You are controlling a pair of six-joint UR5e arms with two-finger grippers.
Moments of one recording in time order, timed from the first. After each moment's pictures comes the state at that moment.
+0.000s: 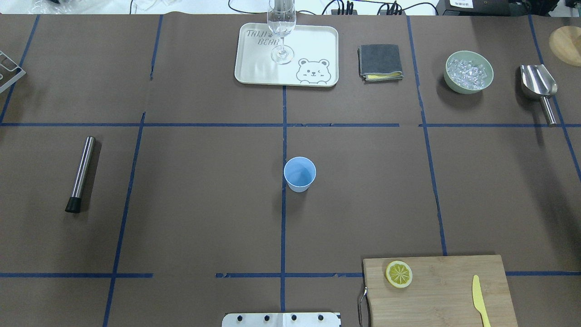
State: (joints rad) left arm -1.54 -1.58 -1.69 -1.57 -2.37 0.11; right arm 1.46 -1.54 1.60 -1.50 2.40 0.05
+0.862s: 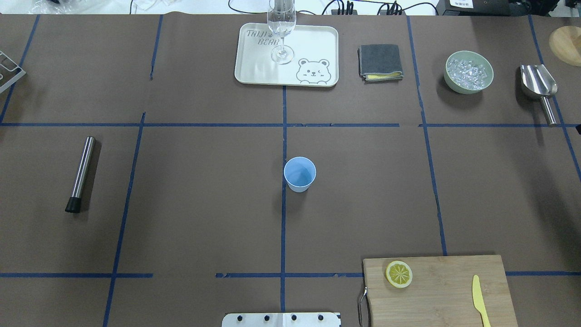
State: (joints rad) left arm -1.53 -1.56 -1.75 -1.56 -2.36 0.13; right arm 1.40 -1.56 1.61 -1.41 2.45 0.05
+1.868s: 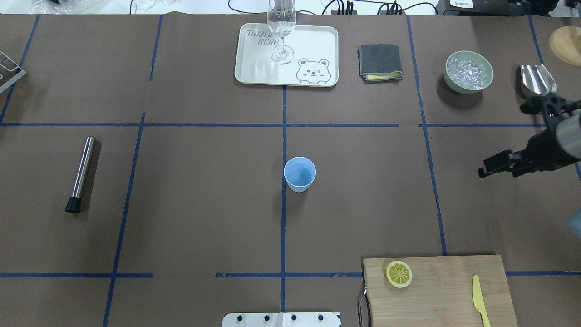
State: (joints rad) left arm -1.53 -1.55 -1.74 -1.65 -2.49 0.12; right arm 0.59 -1.67 2.06 -1.12 2.03 1.20
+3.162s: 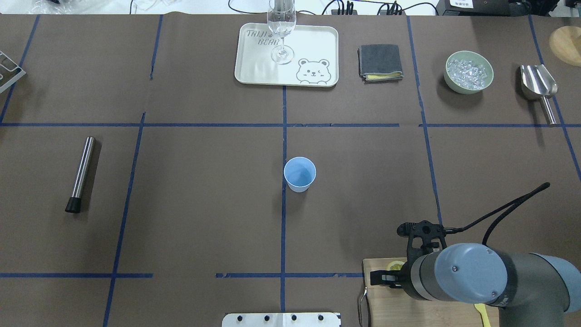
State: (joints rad) left arm -1.53 -1.55 -1.74 -1.65 -2.49 0.11; right arm 0.17 -1.54 2.14 -1.42 1.72 1.52
